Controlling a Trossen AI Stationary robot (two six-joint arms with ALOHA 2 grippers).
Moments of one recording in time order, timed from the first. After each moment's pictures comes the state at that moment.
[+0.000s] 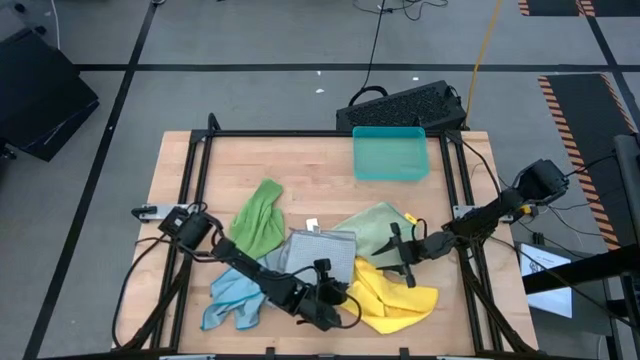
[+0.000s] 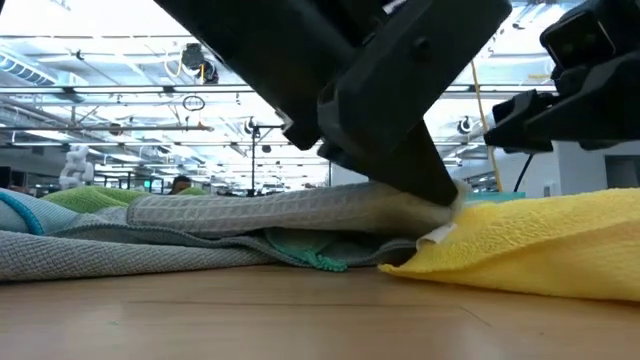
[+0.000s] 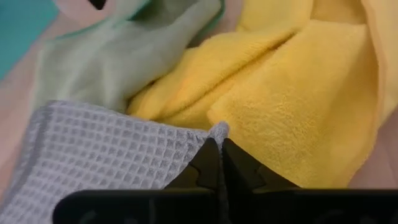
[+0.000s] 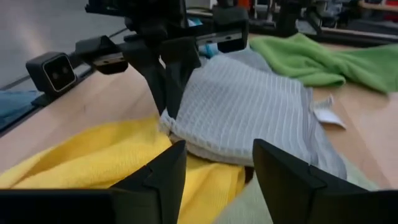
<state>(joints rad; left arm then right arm) -0.53 2.22 1.51 -0.11 -0.68 -0.33 0.49 1.36 0.15 0.90 0.26 0.04</state>
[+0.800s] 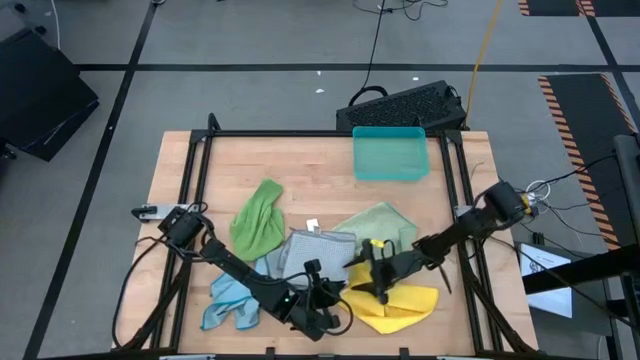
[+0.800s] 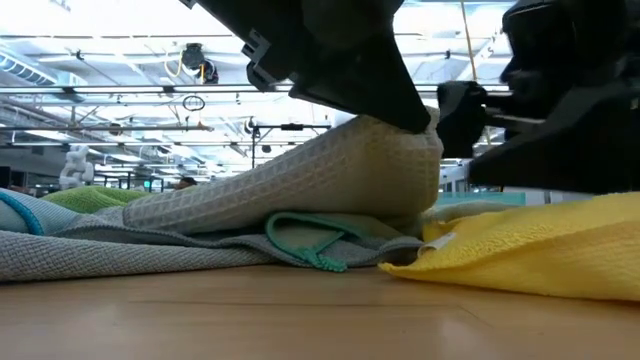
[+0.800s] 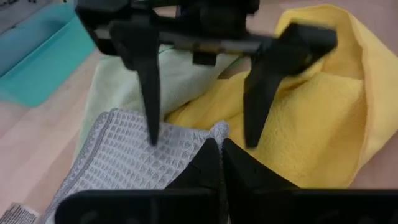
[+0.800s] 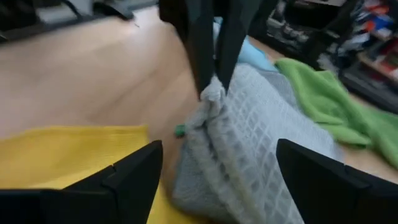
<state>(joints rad) -0.58 2.17 1.51 -0.15 -0.85 -0.43 0.49 1.81 0.47 1.00 0.29 -0.31</state>
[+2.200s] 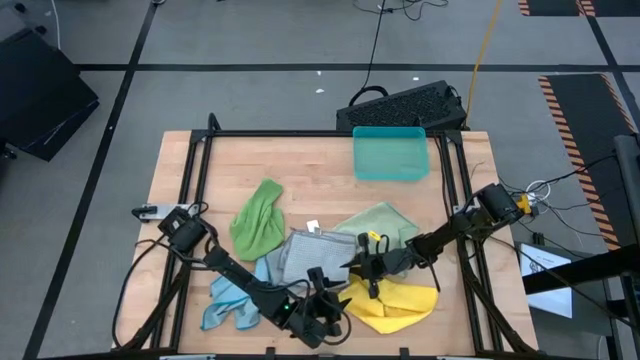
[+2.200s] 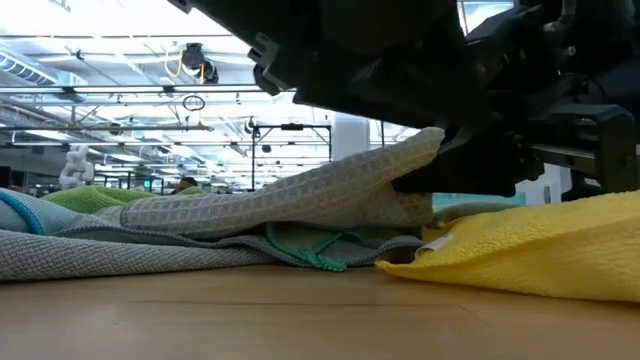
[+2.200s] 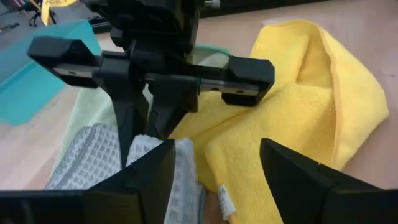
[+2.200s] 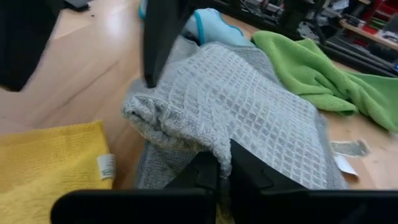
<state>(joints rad) -0.60 2.22 1.51 0.00 -0.88 -0.34 0.43 1.86 0.50 0.98 0.31 -0.19</state>
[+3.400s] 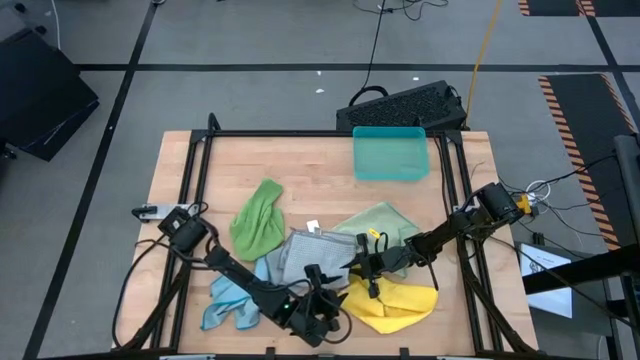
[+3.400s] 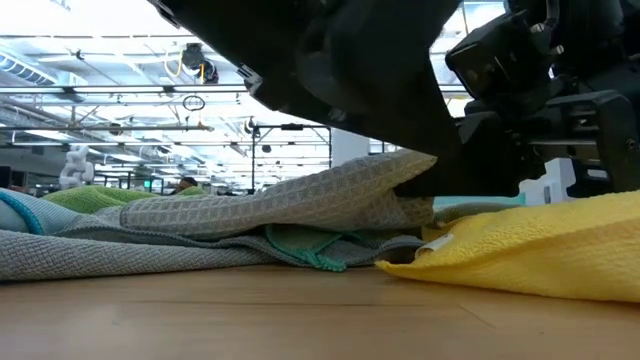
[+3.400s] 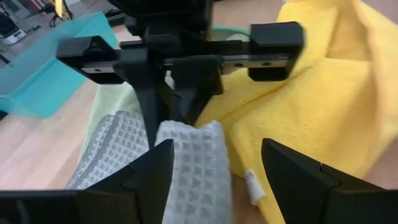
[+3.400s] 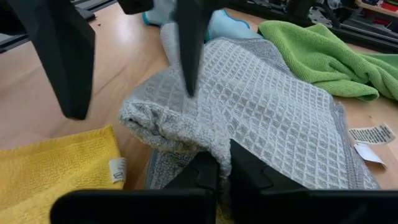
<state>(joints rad) -0.59 2.23 1.51 -0.08 -0.92 -0.35 0.42 1.86 0.50 0.97 0.25 -0.09</state>
